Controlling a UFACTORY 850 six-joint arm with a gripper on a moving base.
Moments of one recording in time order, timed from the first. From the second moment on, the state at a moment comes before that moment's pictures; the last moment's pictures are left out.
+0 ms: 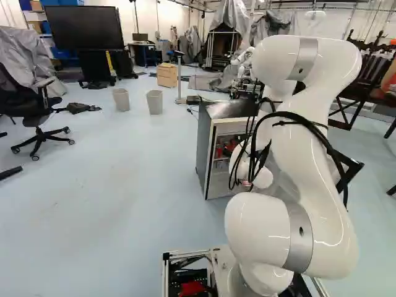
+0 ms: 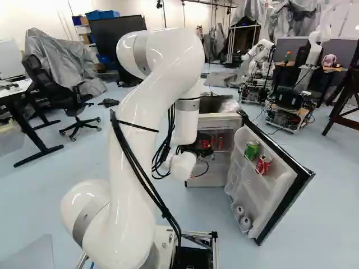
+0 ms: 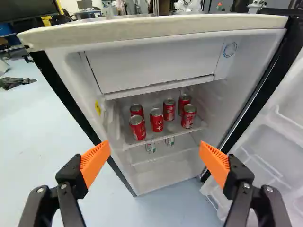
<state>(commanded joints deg) -22.8 -41.7 -30.1 -12.5 79.7 0.0</state>
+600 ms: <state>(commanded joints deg) -22.5 -48.3 -34.3 -13.0 80.0 0.0</state>
